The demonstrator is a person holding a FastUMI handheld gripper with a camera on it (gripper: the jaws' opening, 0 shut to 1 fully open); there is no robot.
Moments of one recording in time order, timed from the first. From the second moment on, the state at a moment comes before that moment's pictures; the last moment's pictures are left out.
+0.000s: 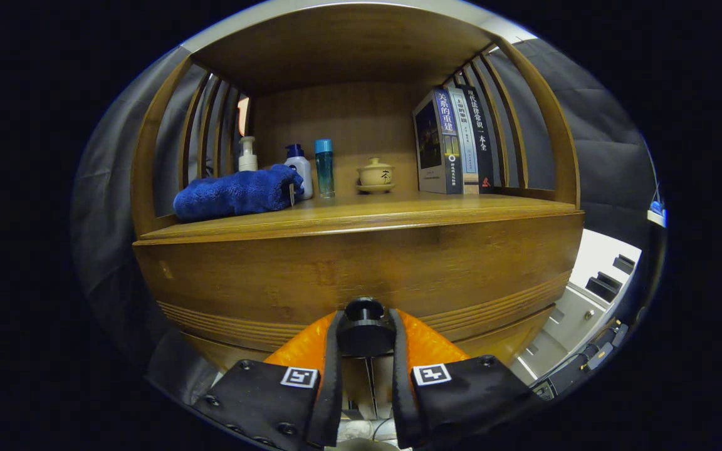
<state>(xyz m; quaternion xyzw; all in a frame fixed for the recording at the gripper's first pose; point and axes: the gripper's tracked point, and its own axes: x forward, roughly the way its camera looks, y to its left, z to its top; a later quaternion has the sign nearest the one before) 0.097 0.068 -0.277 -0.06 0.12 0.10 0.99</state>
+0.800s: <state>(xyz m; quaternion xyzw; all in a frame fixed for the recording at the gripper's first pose) 0.046 0.057 -0.277 -0.09 0.13 0.09 0.98</state>
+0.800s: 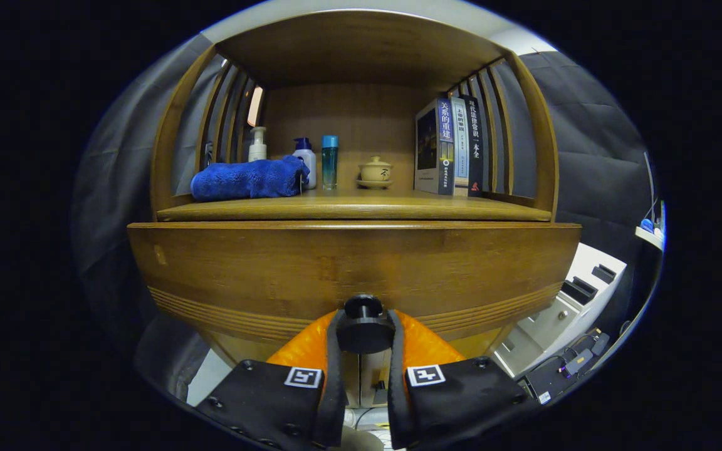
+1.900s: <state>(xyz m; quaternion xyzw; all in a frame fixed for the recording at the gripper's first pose) -0.032 0.038 -0.278 -0.09 0.14 0.08 0.98</state>
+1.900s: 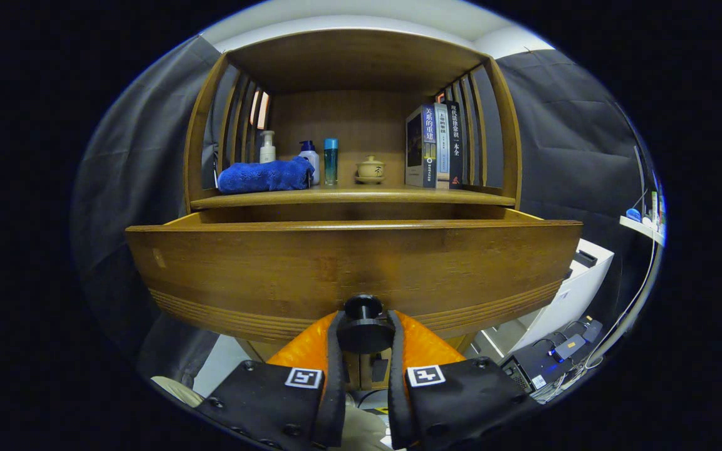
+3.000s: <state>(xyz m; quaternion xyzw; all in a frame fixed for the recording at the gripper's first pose) -0.040 0.037 -0.275 -0.09 0.14 0.10 0.98</state>
